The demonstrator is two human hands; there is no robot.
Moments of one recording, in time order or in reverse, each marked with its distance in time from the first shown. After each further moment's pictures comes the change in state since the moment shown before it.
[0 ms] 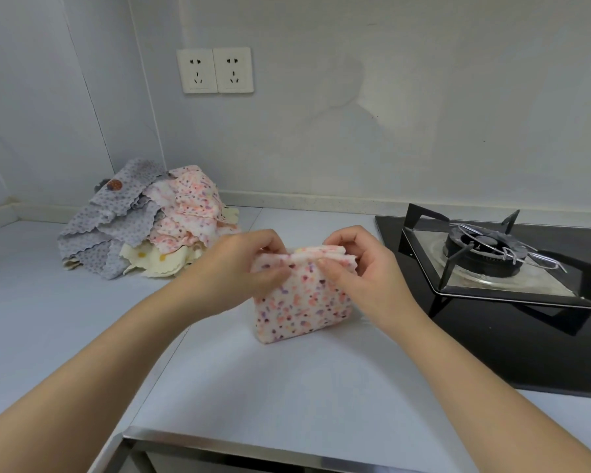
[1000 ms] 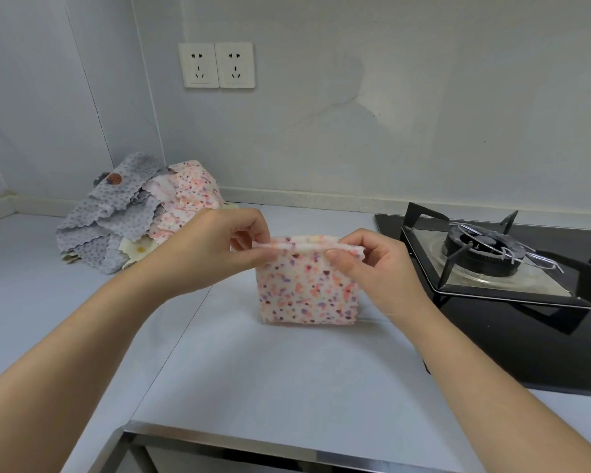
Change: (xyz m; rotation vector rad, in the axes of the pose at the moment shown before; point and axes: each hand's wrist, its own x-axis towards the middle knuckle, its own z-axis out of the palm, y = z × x) left_hand -0.001 -0.004 -0.030 -0.029 0.025 0.070; right_hand 0.001 -0.012 -0.007 0.060 0.017 0.037
